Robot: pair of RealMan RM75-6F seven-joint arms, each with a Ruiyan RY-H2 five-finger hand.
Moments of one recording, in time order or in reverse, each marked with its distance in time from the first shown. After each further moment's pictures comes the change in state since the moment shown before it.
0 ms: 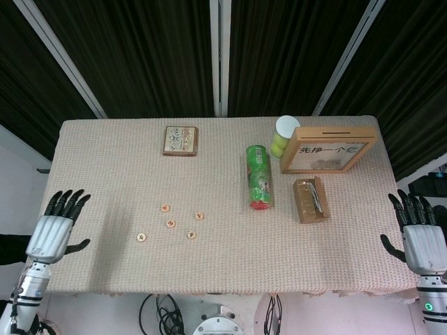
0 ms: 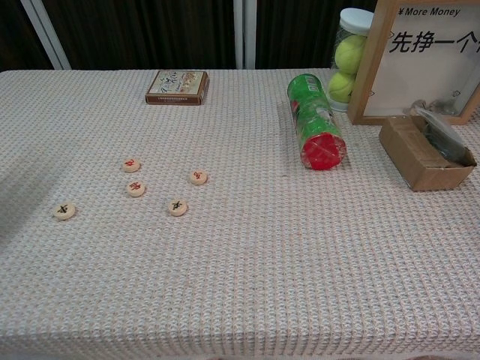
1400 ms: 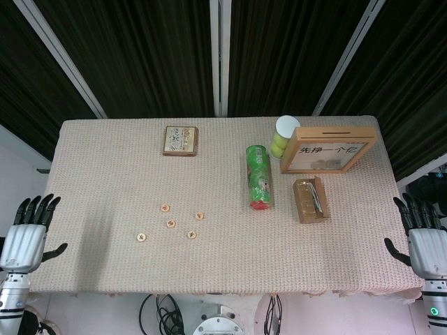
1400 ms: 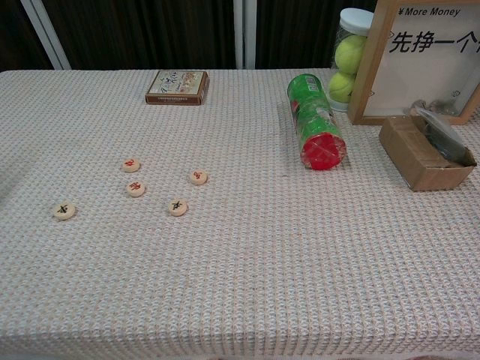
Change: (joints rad) left arm 0.105 0.023 0.006 0.023 -0.056 0.123 0.006; right arm -0.018 0.014 -0.011 0.001 0.004 0.007 0.041
